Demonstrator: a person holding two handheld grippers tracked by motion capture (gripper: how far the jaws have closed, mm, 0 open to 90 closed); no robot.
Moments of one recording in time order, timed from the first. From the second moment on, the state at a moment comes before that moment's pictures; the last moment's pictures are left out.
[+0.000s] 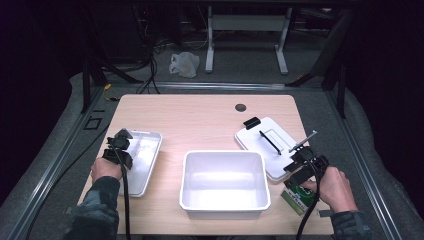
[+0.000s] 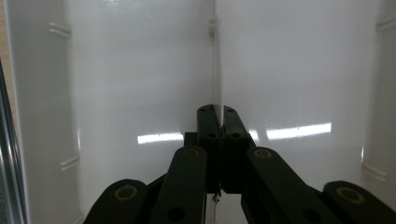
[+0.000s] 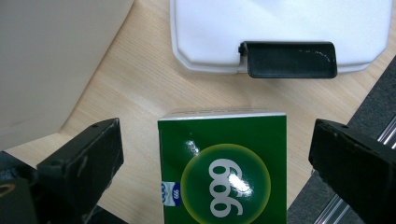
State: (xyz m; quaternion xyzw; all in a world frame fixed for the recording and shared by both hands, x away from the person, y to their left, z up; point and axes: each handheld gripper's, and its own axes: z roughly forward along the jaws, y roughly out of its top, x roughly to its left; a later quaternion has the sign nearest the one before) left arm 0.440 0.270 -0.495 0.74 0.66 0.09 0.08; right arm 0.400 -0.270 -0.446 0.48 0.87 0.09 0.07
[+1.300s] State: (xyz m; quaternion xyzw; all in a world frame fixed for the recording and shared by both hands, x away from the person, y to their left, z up) left arm 0.384 0.268 -0.472 0.78 0.60 0.14 0.13; right arm 0.407 -0.272 -0.475 0.49 0.87 0.07 0.03
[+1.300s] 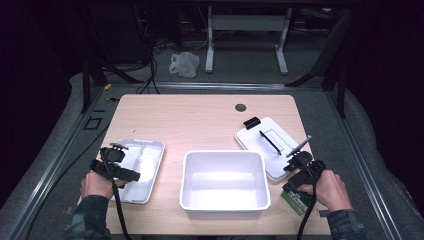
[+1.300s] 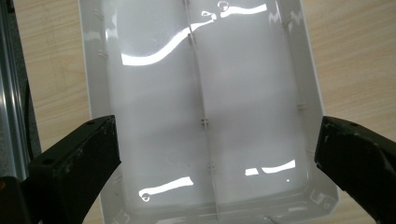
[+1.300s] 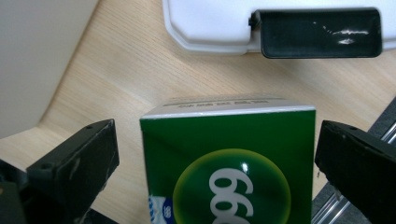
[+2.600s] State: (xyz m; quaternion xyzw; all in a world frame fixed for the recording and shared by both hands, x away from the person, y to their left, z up) left arm 0.384 0.258 -0.480 0.79 0.58 0.13 0.14; right arm 0.413 -0.270 -0.501 0.48 0.88 0.03 0.02
